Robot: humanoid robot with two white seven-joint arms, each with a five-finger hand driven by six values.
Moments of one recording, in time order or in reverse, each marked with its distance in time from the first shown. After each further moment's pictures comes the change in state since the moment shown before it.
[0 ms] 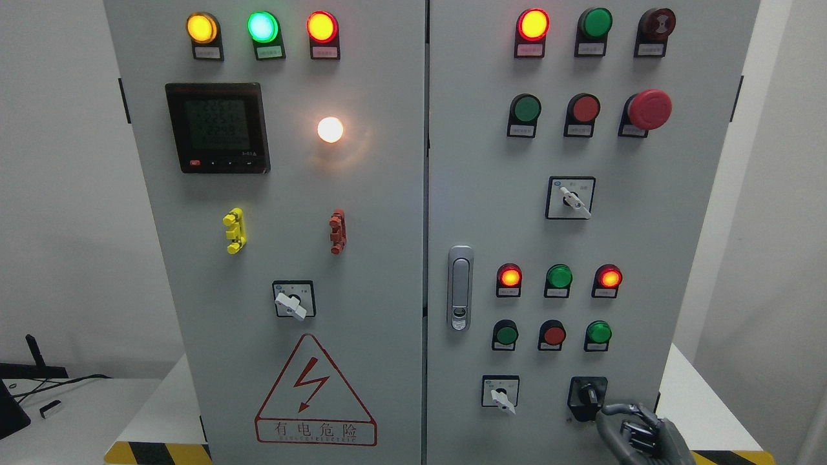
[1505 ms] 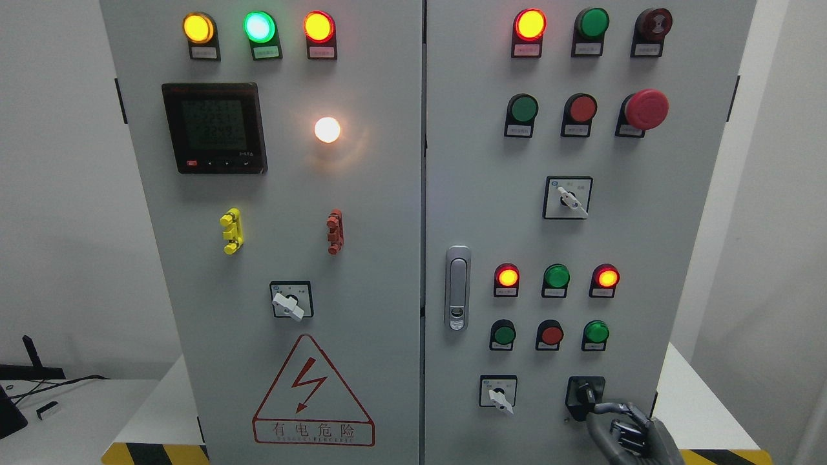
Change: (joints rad) left arm 0.000 0.000 0.000 0.000 0.000 0.000 0.000; right arm -0.005 0.005 0.038 -0.004 0.001 0.001 -0.016
